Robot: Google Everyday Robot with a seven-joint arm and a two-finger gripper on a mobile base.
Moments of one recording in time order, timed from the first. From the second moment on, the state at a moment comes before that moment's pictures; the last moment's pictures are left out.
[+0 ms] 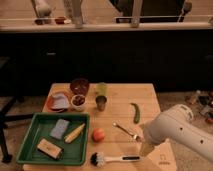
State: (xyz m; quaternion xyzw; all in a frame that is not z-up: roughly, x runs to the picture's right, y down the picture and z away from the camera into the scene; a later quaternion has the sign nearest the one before) arm 0.167 0.254 0.682 -0.29 -0.09 0.09 0.95
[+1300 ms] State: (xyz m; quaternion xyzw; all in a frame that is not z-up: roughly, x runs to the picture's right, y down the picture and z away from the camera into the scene) arm 0.069 0.352 0.703 -0.33 -0.19 0.10 0.92
